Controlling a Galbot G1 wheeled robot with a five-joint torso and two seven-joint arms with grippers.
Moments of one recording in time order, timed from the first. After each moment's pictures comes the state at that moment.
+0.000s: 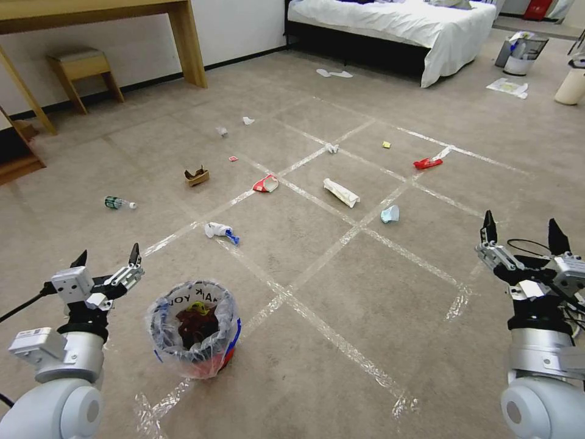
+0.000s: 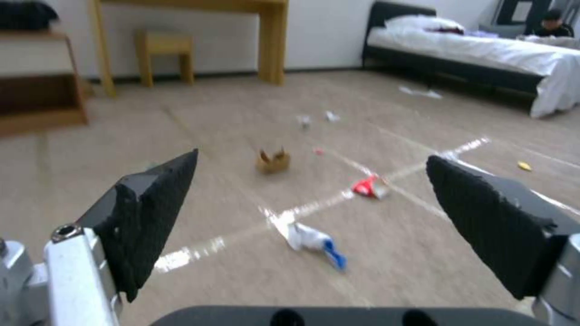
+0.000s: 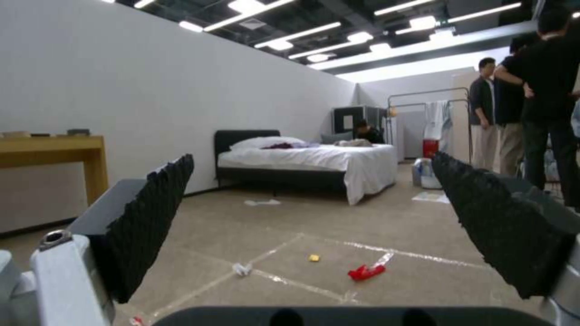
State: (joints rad) left arm 1.52 -1.39 -0.89 -2.25 -0.41 0.25 0.00; right arm -1.56 1.37 0.84 2.29 0.36 0.14 0.08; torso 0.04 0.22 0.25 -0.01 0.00
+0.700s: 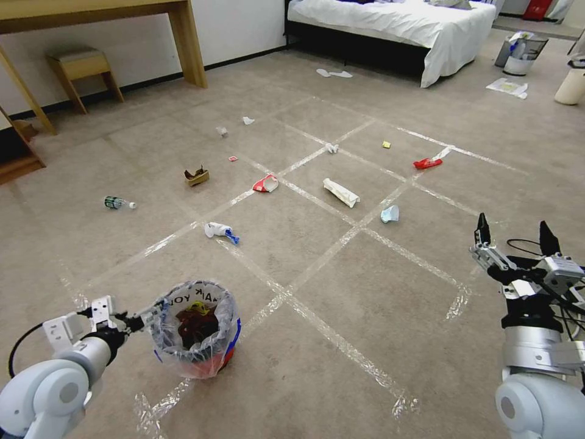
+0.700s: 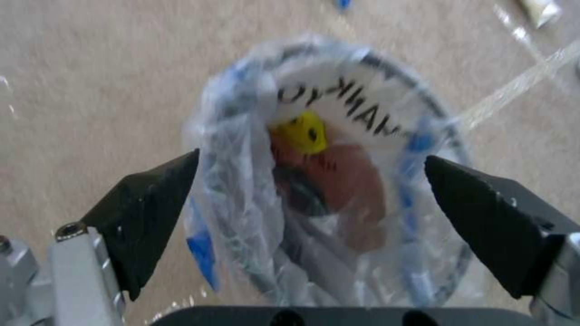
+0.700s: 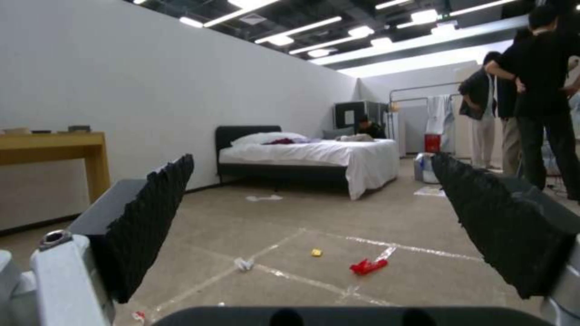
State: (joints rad) left arm 1.49 -1.05 -0.80 -2.01 -1.05 0.74 -0.28; right arm -1.54 1.36 0.83 2.26 0.36 0.14 0.08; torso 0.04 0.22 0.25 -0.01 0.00
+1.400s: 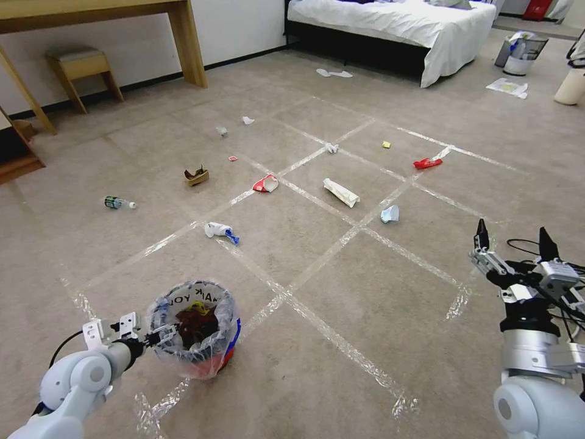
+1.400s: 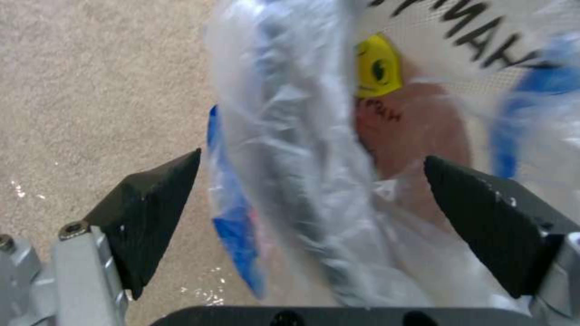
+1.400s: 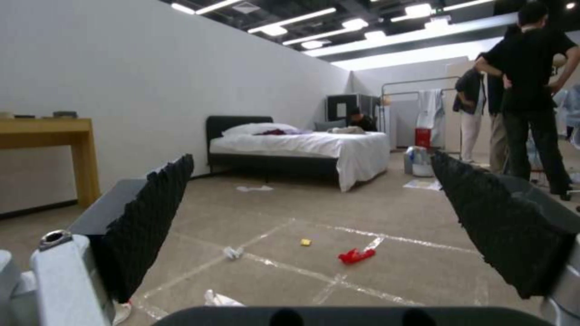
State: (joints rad) left arm 1.36 -1.00 -0.66 -1.72 -1.01 0.71 -0.20; right arm -1.55 1.38 0.83 2.23 0.32 0.15 0.08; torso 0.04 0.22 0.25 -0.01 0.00
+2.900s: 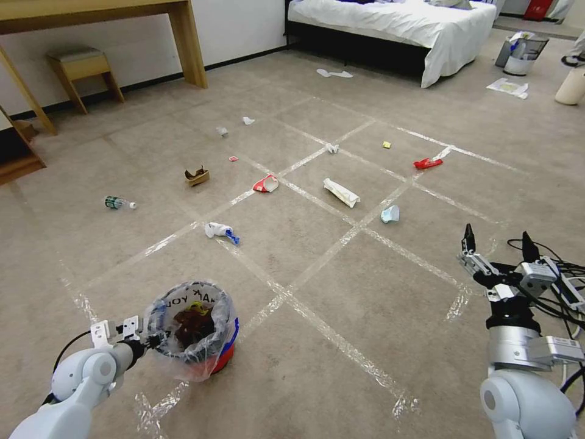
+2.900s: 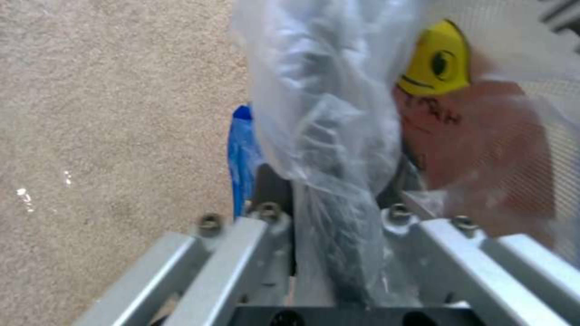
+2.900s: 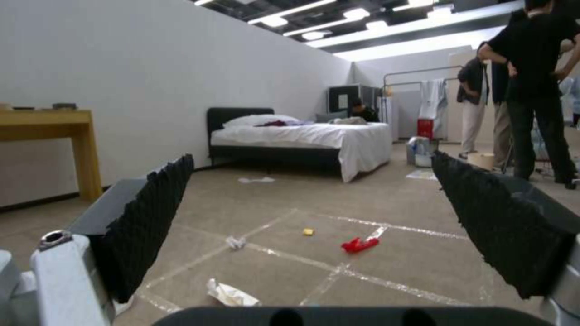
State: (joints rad) left arm 1.30 -0.98 -0.59 -1.58 -0.93 0.68 -0.12; right arm -1.50 1.38 0.79 2.16 0.31 0.16 0.08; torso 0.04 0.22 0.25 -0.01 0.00
